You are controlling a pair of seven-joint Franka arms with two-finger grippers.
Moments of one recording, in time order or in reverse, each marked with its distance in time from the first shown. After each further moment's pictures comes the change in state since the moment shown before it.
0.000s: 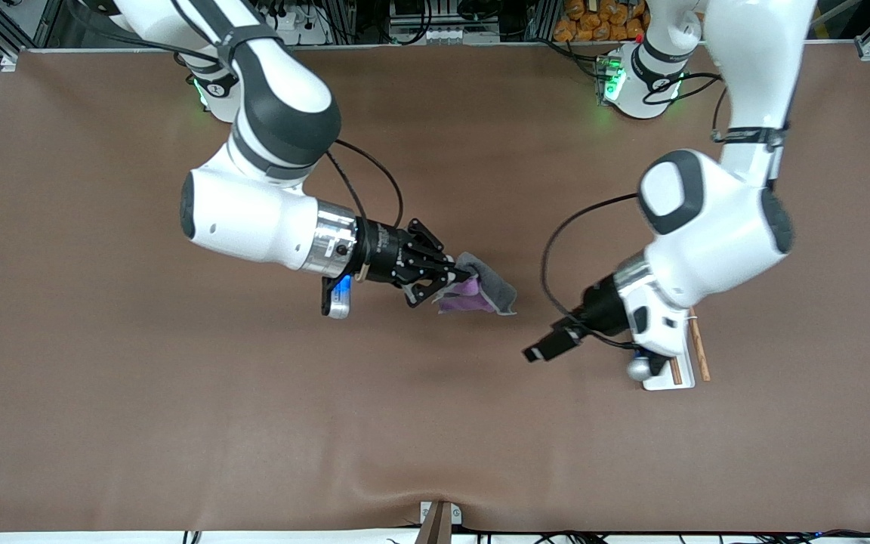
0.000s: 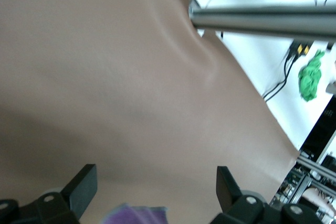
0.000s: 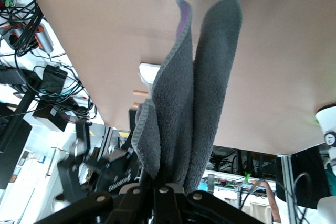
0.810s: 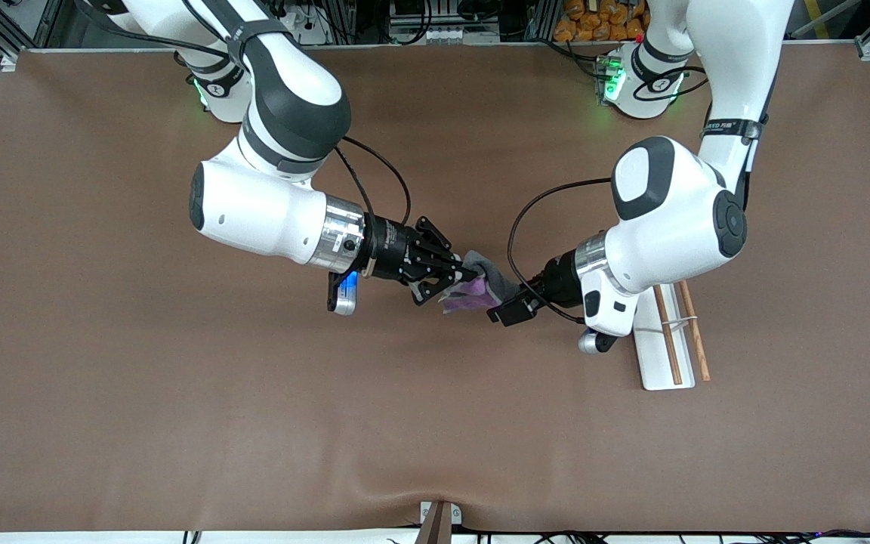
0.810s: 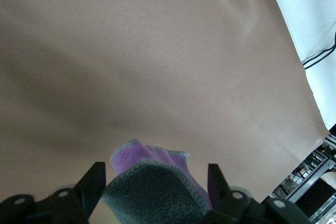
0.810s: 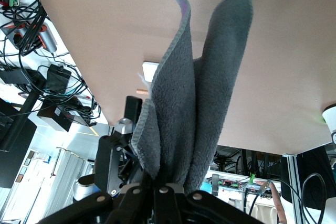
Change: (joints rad) left arm -0.037 -0.028 0.004 -0.006 0.000 -0.185 -0.135; right arm 0.010 0.000 -0.007 0.000 0.000 0.014 0.008
